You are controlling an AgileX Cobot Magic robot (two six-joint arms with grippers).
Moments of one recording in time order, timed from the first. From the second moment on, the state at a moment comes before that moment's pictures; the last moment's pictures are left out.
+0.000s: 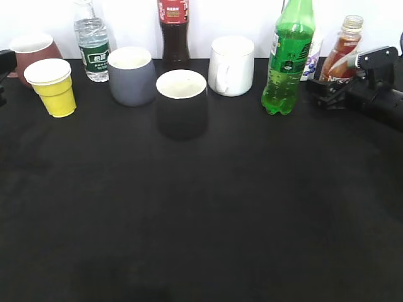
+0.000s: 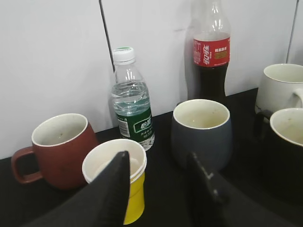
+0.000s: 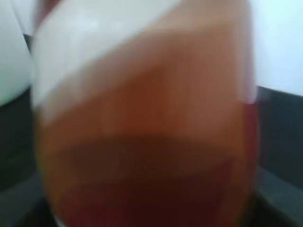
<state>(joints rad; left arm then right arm) -0.10 1.17 -0.44 0.44 -0.53 -0.23 -0.08 2.28 -1.13 -0.69 -0.98 0.33</state>
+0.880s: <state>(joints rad) -0.10 1.17 -0.44 0.44 -0.54 -0.23 -0.08 2.00 -0.88 -0.69 -0.79 0.34</state>
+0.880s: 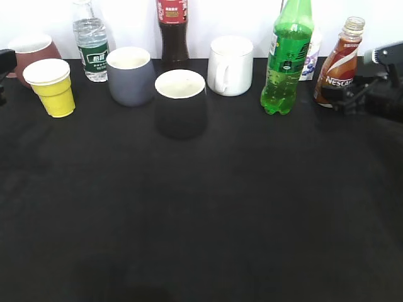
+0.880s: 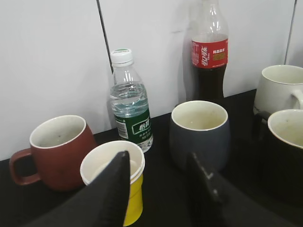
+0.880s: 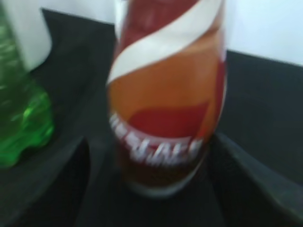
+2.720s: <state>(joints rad) -0.26 0.32 -0.58 -0.06 1.23 -0.10 0.49 0.36 -0.51 0.00 1.06 0.03</state>
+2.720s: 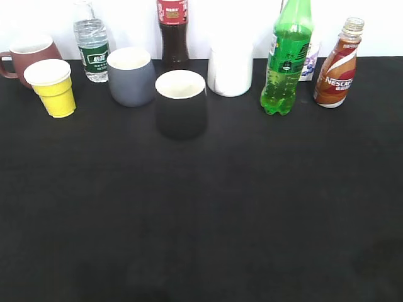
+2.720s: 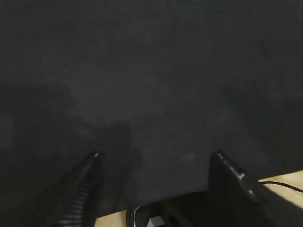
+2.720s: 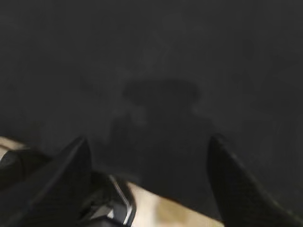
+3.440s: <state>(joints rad) -0.22 0.28 -0.58 -0.06 0.94 -0.10 0.42 0.31 -0.50 0.01 1.05 0.03</state>
